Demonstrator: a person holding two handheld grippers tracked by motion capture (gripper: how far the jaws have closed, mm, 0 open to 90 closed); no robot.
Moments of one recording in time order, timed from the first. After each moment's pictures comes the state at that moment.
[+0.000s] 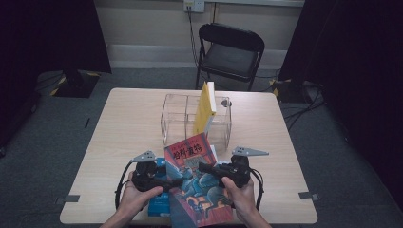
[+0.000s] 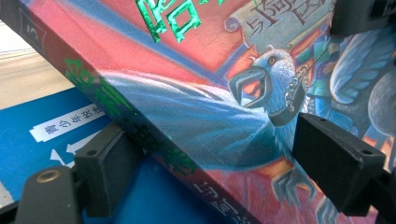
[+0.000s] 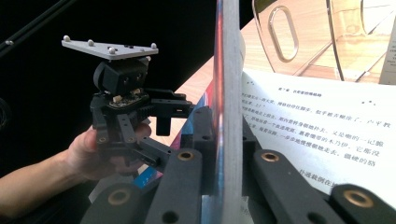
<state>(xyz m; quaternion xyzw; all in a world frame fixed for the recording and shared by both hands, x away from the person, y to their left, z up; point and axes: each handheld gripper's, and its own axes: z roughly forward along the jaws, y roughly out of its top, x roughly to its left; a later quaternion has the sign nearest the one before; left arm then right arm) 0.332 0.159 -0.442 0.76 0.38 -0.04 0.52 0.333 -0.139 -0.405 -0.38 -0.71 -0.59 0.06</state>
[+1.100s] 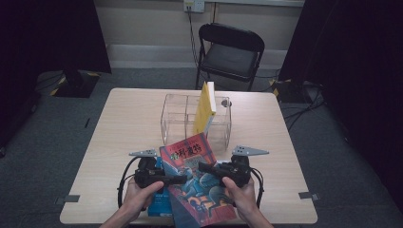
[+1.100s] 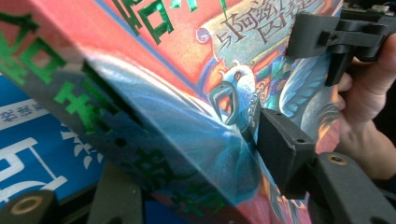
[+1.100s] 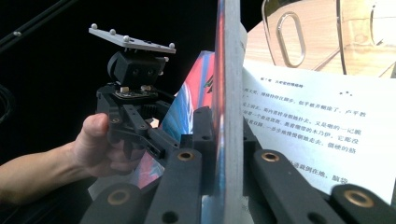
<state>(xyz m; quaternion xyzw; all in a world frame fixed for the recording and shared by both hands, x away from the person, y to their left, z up) 0.340 0.157 -0.438 0.73 0.37 -0.14 0.55 0.334 -0.140 -0.402 -0.35 -0.72 -0.60 0.06</state>
